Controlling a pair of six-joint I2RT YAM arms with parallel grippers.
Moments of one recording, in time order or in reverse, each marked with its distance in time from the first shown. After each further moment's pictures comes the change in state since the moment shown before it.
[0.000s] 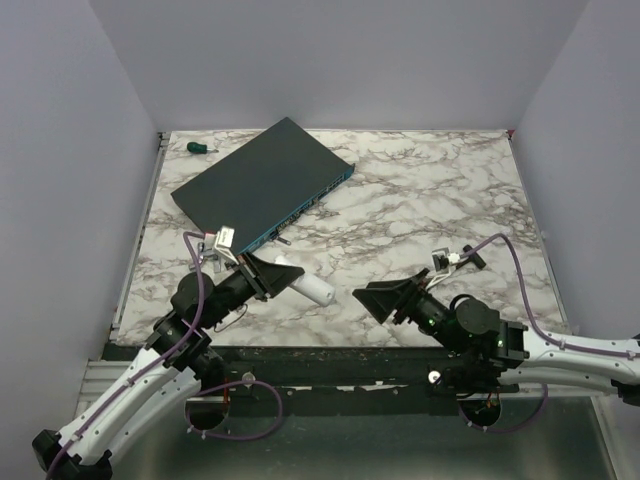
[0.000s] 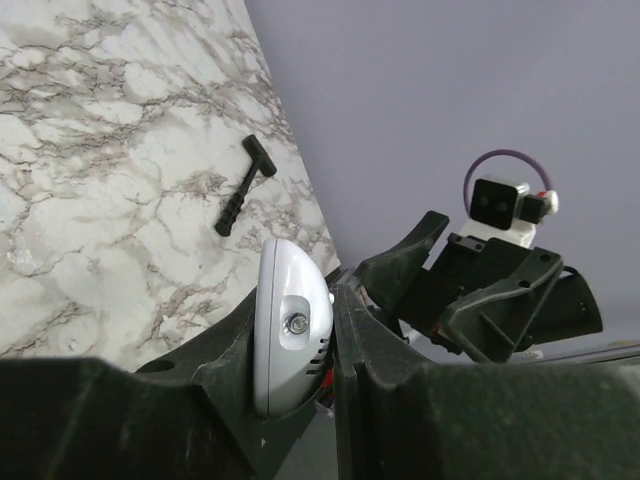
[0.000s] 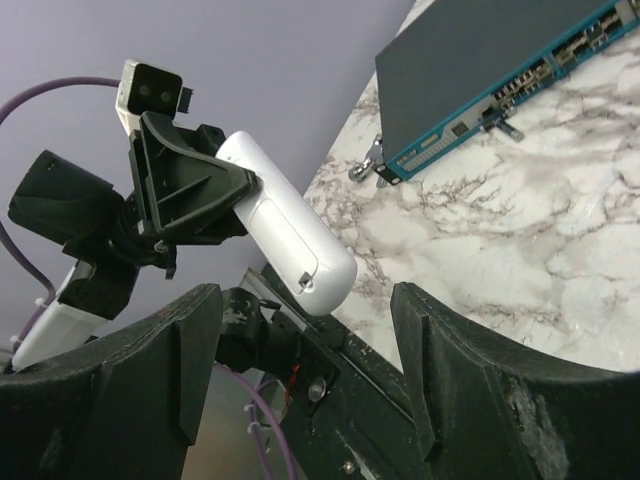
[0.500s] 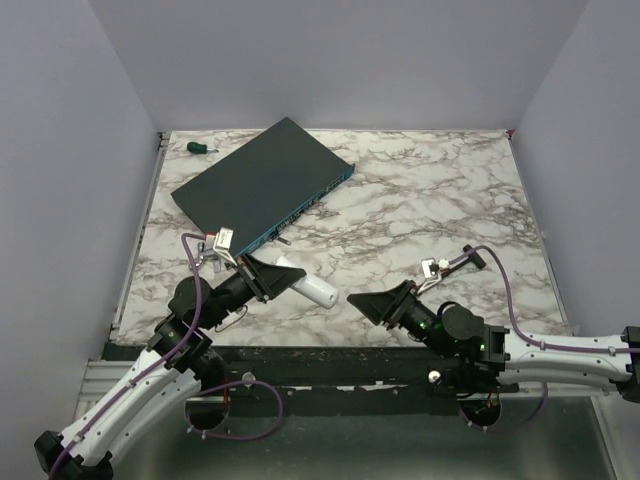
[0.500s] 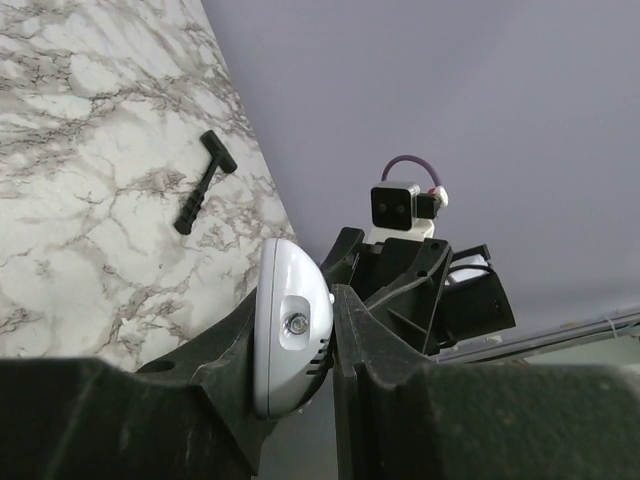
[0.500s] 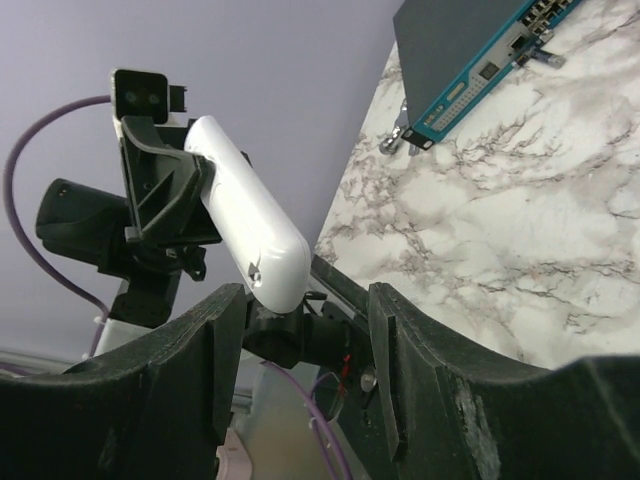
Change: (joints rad) left arm 0.007 -0.030 -0.055 0.110 0.048 -0.078; right arm 0.000 0.076 -0.154 0.207 -0.014 0.254
